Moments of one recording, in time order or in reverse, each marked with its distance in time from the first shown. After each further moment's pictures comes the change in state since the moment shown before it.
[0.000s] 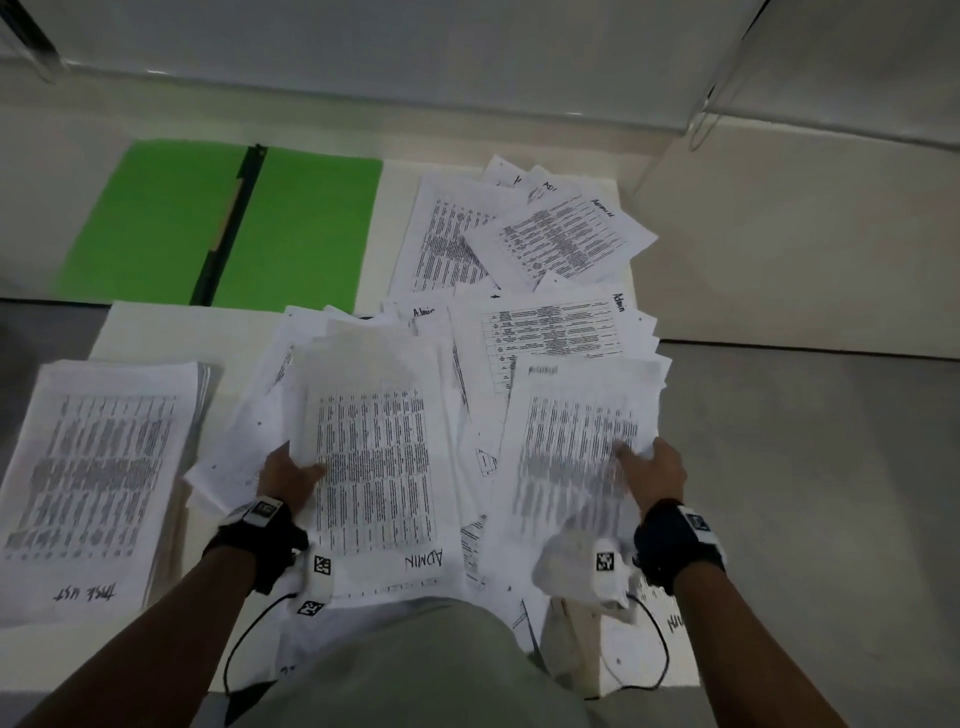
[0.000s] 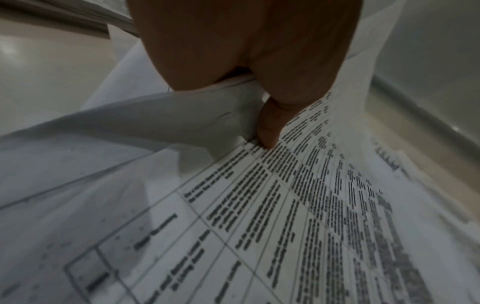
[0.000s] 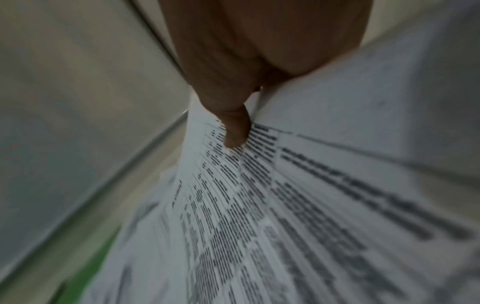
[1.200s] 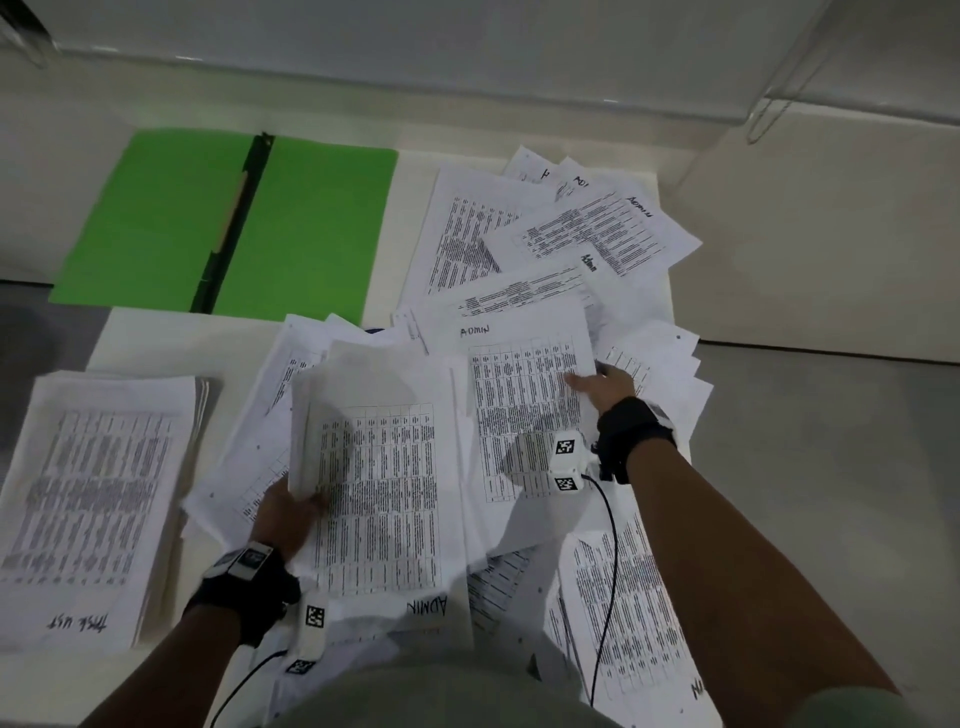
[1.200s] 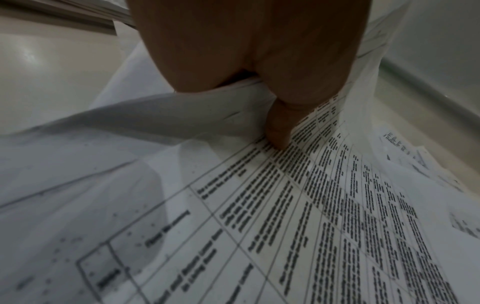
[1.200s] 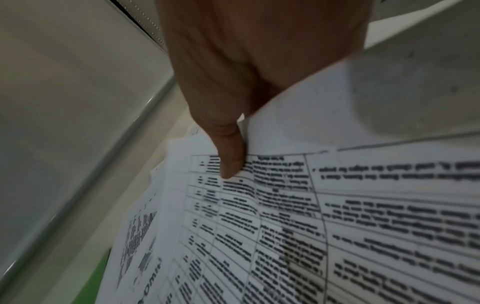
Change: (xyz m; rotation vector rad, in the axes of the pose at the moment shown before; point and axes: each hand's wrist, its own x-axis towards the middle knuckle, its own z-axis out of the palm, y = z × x) left_hand 0.012 -0.012 0.007 0.058 -0.047 -0.050; right_hand 0.098 -0.125 0.087 0.203 -0.278 0.039
